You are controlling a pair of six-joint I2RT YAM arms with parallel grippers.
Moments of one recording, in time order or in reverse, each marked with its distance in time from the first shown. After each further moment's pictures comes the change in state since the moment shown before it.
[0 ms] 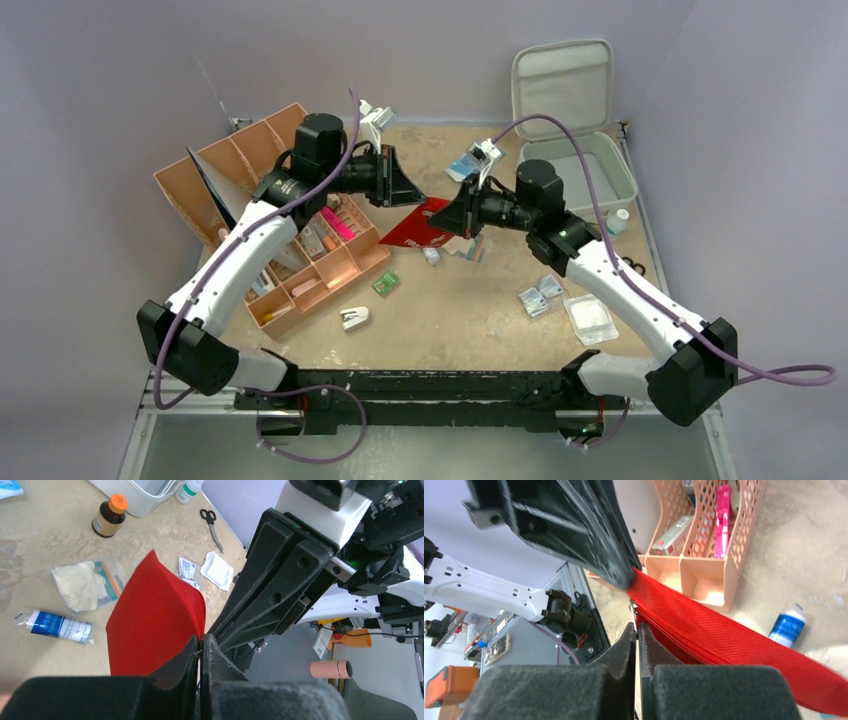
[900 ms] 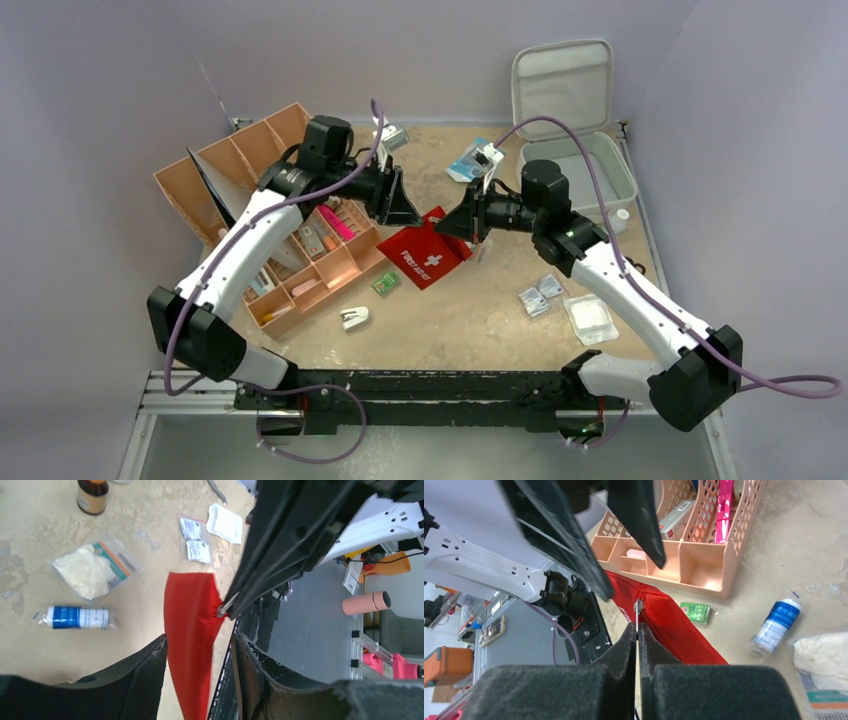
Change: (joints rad) left arm 0.022 0.050 0.050 -0.213 0.151 0.396; right arm -0.026 -0.037 -0.021 -0.083 -0.035 -0.065
